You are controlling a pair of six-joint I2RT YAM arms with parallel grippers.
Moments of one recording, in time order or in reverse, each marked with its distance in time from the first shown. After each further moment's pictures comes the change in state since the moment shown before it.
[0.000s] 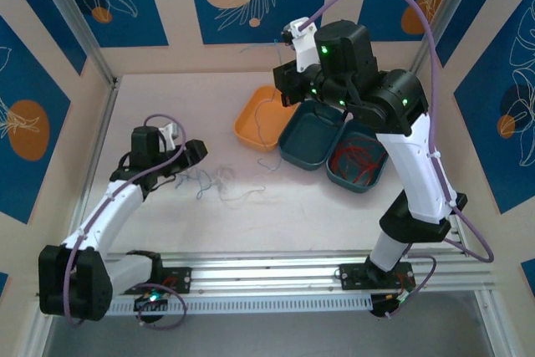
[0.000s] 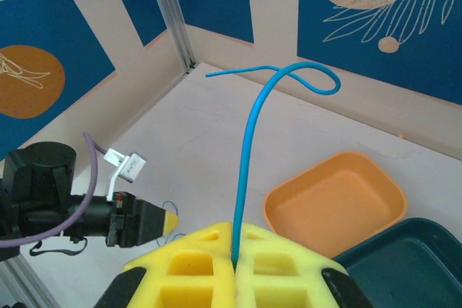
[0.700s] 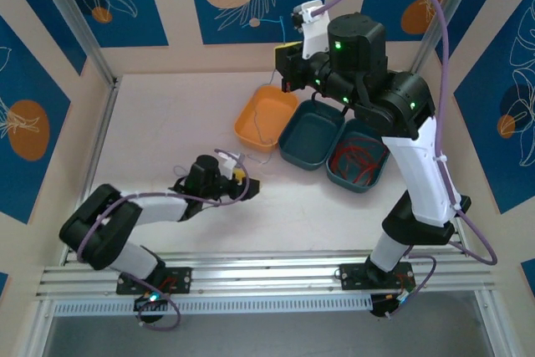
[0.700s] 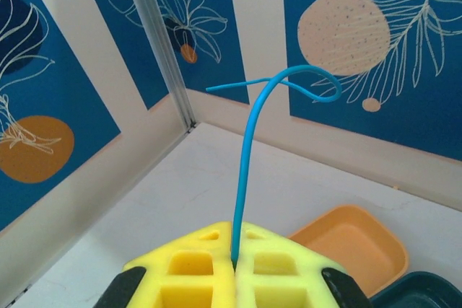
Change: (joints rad) left arm -0.476 0.390 -0.237 0.773 -0.113 0.222; right arm 0.006 -0.026 0.000 0.148 0.065 0.015
